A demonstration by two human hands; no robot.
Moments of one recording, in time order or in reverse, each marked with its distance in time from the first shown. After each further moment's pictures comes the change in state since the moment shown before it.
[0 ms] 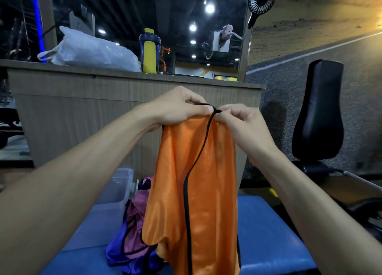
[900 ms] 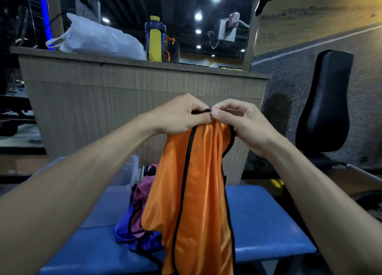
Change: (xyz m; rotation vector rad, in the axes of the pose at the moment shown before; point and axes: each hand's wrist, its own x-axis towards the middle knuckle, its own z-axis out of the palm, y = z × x) left_hand -0.025 -0.020 0.022 0.175 -0.073 0.176; right_hand -0.005 0.017 -0.010 0.214 -0.354 0.032
